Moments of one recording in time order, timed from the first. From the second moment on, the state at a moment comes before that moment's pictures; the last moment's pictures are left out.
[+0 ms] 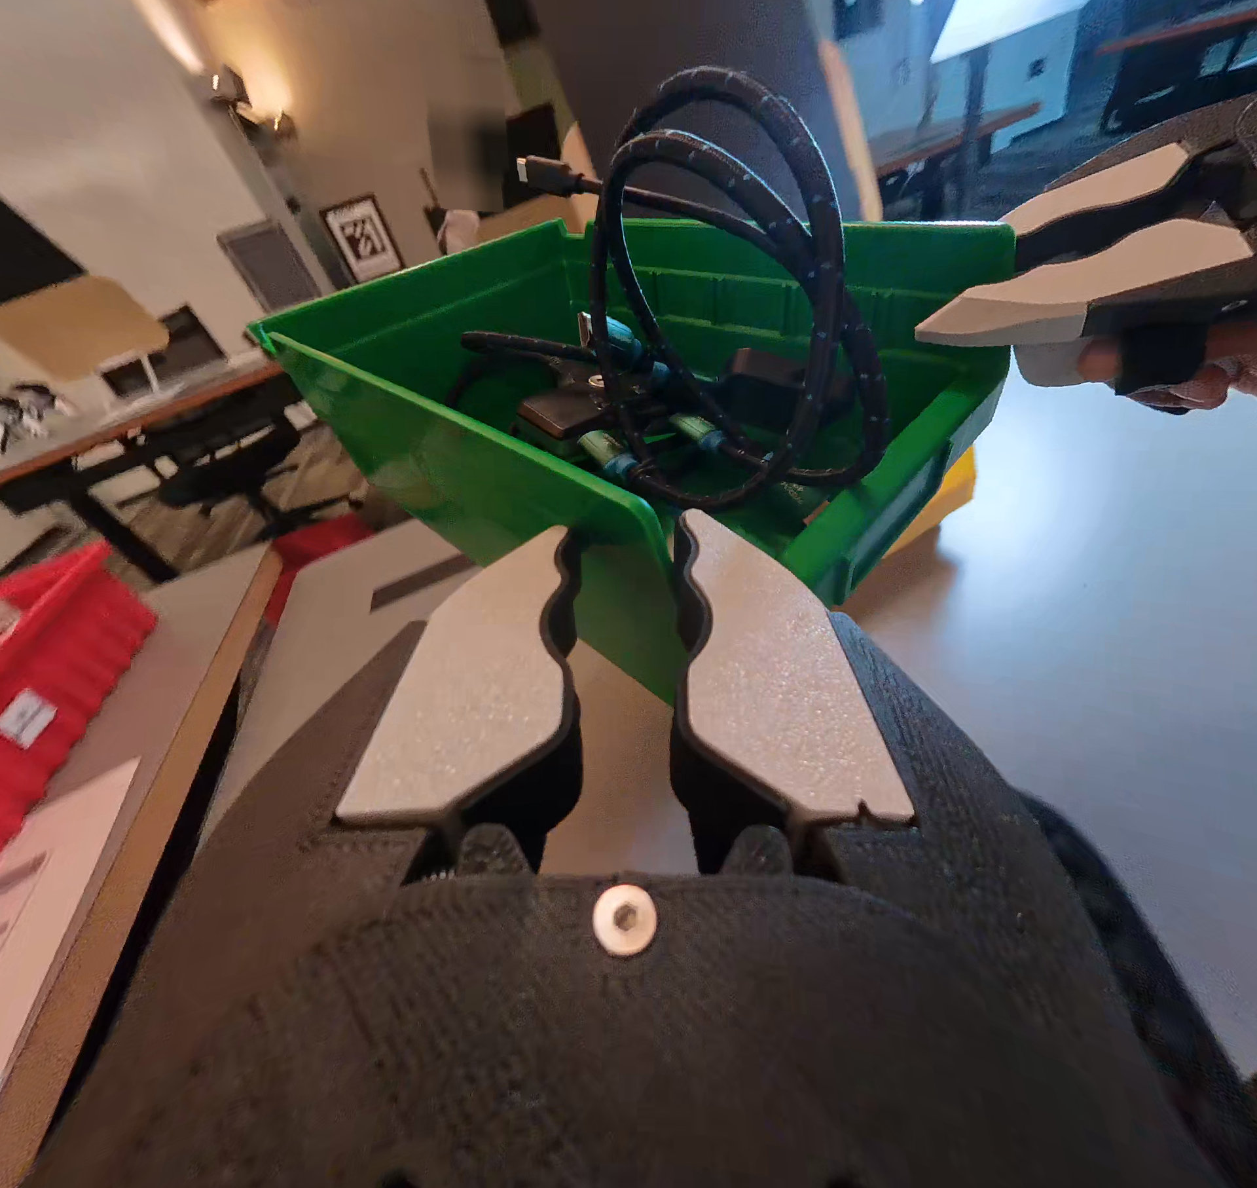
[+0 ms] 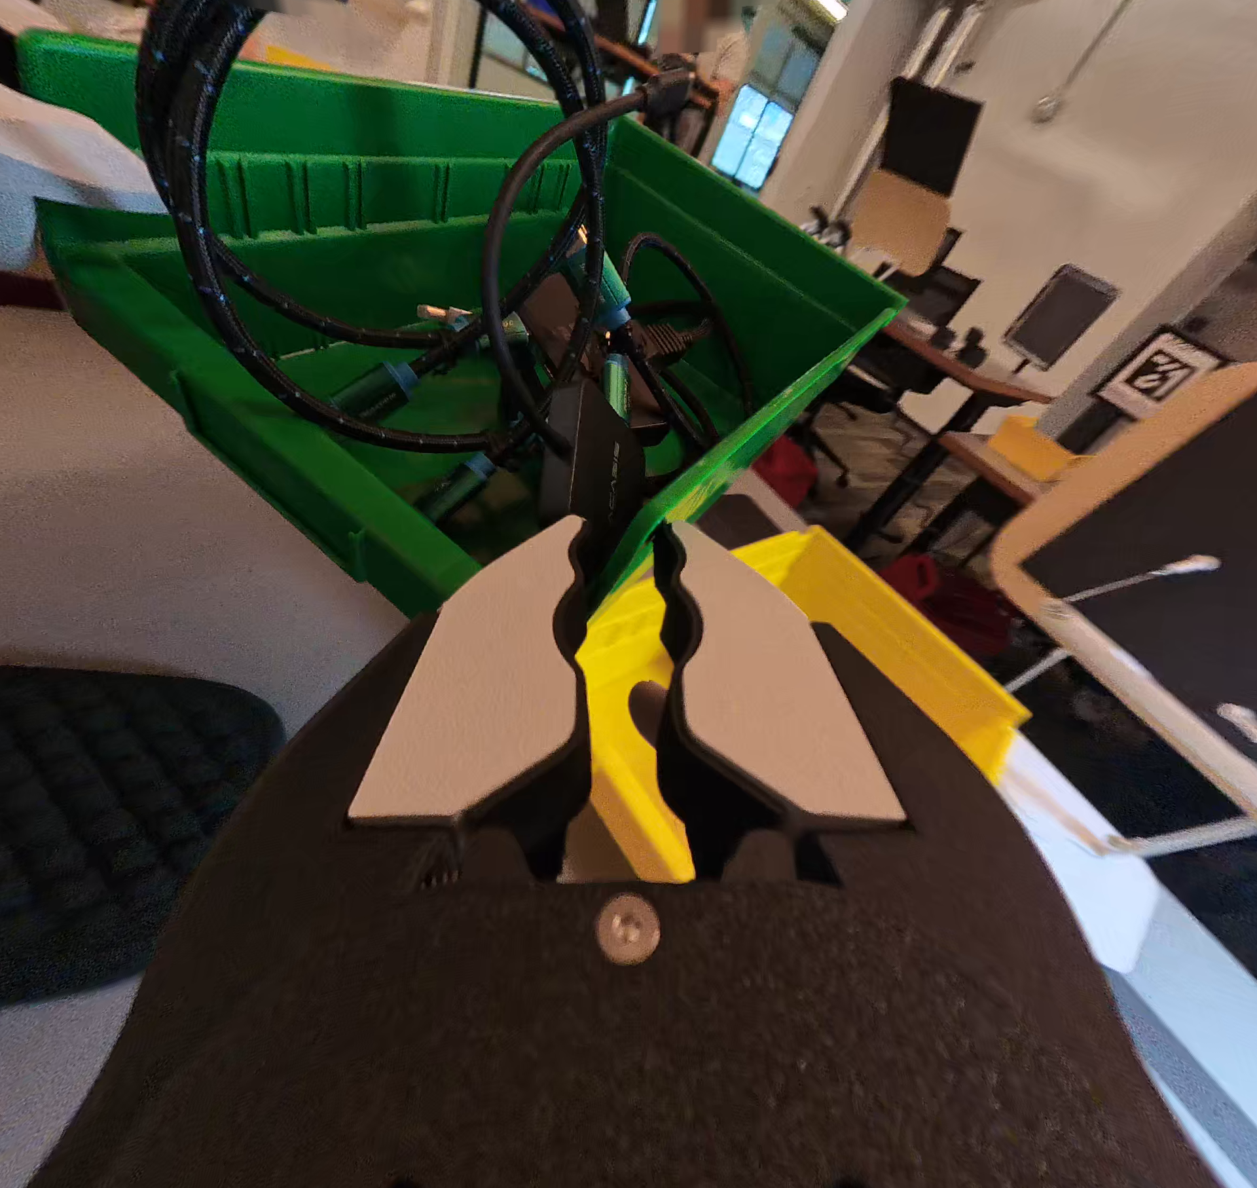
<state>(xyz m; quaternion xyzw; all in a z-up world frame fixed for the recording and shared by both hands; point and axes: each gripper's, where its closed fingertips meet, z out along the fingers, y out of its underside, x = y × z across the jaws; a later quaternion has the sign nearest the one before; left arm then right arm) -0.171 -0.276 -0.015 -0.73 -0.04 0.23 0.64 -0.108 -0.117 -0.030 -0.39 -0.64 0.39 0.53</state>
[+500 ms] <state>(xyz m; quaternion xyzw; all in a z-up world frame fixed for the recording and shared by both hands) -0.225 -0.254 -0.170 -0.81 -0.11 0.15 0.56 -0.137 -0.099 -0.176 -0.49 -0.68 0.33 0.45</state>
